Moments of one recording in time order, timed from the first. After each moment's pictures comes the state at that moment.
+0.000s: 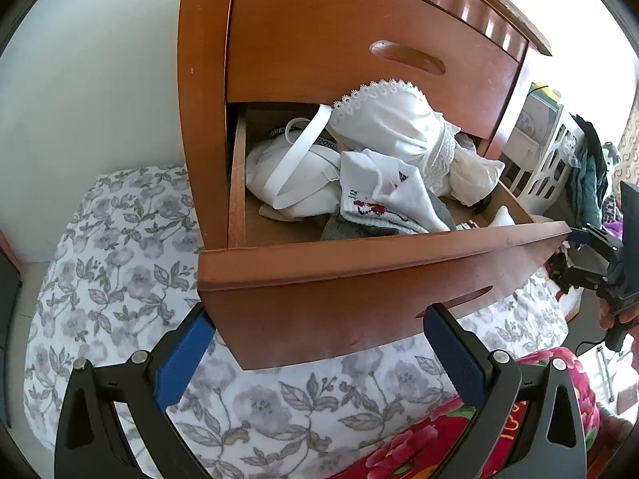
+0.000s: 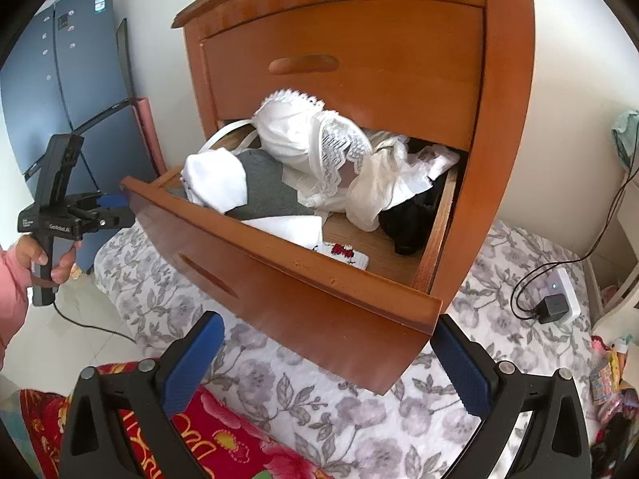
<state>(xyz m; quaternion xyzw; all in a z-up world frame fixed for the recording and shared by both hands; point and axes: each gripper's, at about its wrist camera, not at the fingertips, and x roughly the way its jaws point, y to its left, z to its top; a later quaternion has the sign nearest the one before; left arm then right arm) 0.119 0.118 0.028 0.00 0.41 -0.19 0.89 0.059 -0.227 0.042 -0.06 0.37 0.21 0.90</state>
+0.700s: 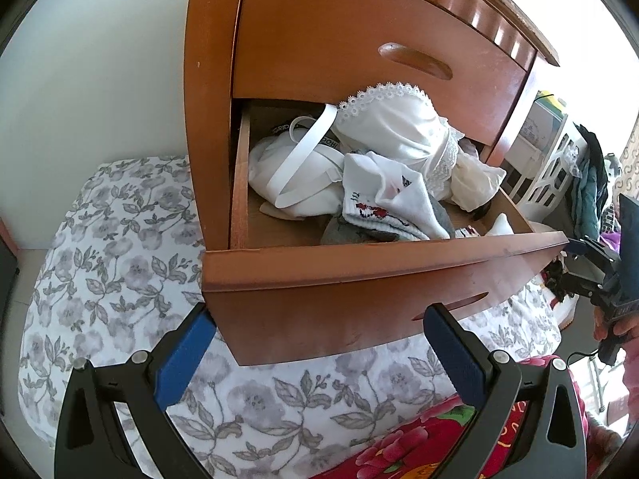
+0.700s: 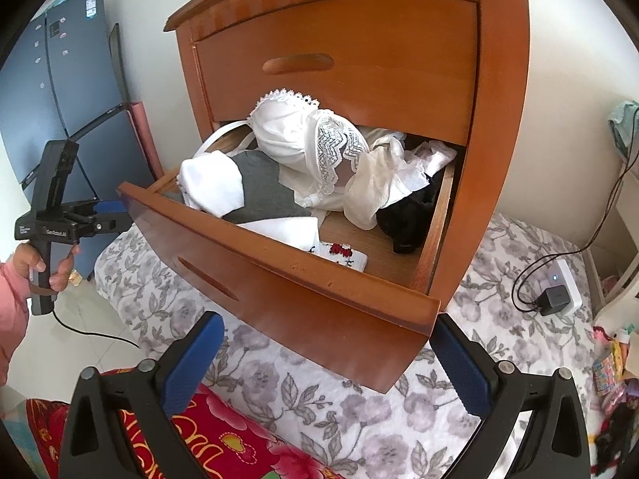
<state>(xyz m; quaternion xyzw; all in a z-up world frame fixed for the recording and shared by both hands) 0.119 0.116 0.033 -0.02 0.42 -0.19 0.89 0.060 -0.225 0.043 -0.04 0.38 0.19 0.90</state>
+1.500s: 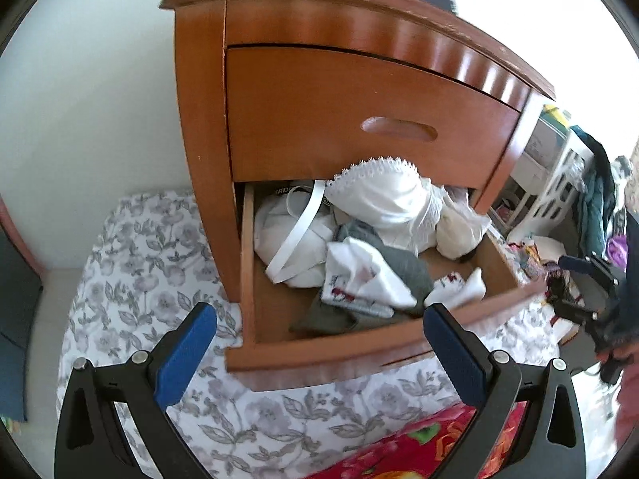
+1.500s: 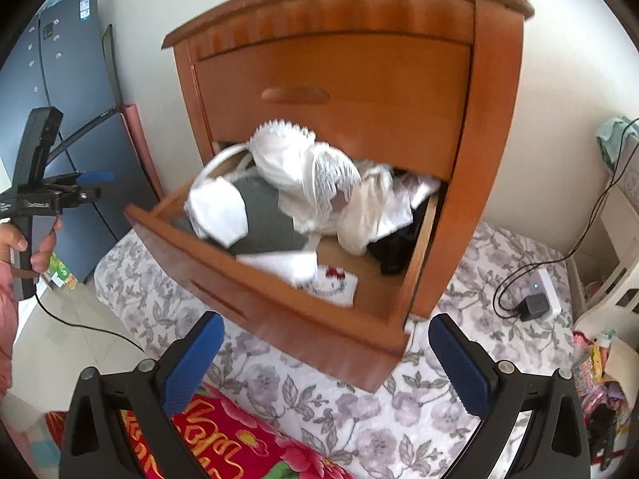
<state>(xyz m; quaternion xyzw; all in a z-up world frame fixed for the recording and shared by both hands) 0.140 0.095 0.123 -0.01 0.43 -0.16 0.89 0.062 -0.222 0.096 -0.05 0.39 0.18 0.90</state>
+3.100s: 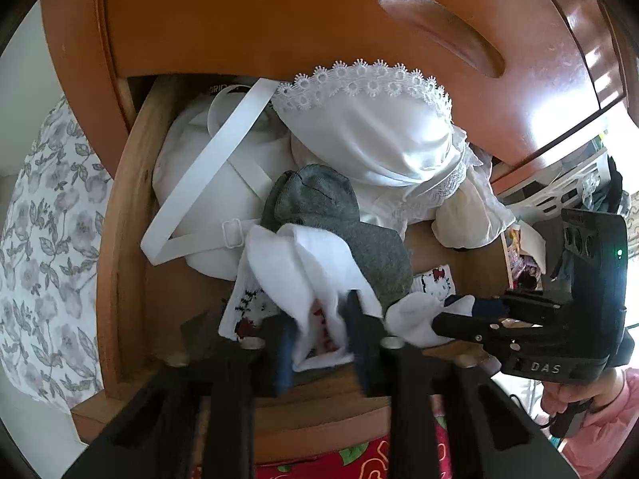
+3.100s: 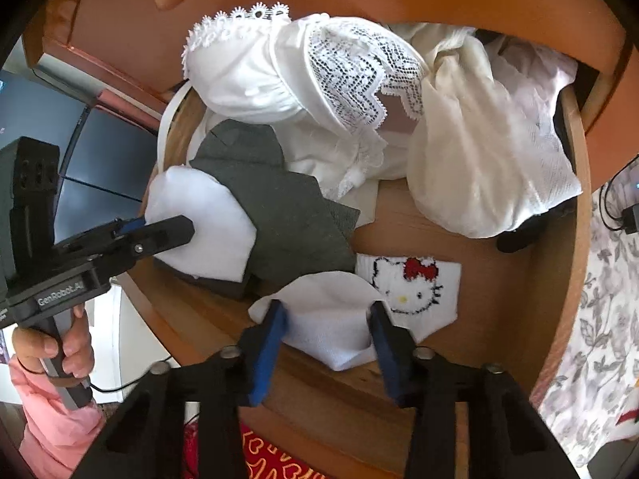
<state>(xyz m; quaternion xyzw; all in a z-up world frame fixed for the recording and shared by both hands) 0.233 0.032 0.047 -0.09 0.60 -0.17 0.78 0.205 -0.167 0.022 0.10 0.63 0.21 0.74</state>
